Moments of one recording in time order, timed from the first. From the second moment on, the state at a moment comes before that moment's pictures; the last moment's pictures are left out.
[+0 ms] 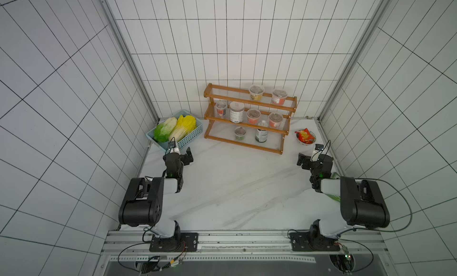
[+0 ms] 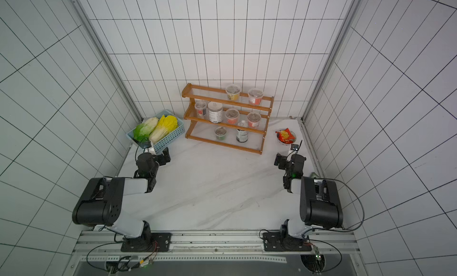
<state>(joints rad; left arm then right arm) 0.02 1.56 0.45 0.79 -0.14 -0.14 -0.07 1.54 0.44 0.70 -0.04 0.04</state>
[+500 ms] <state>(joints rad) 0.02 1.56 0.45 0.79 -0.14 -0.14 -0.07 1.54 0.44 0.70 -0.04 0.04</state>
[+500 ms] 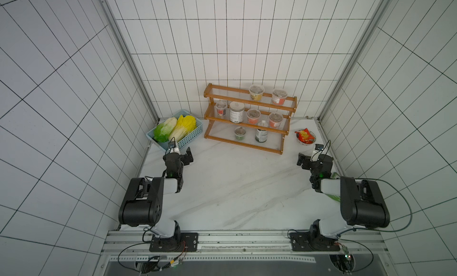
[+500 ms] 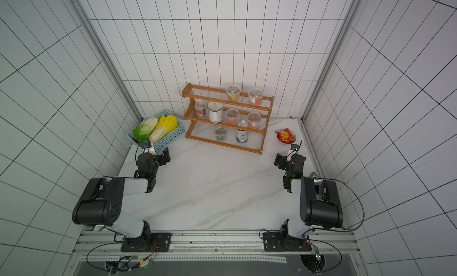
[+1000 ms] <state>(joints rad) 0.00 1.23 0.73 0.36 0.04 -0.20 -0.04 1.24 0.53 0.47 -0.10 0.07</state>
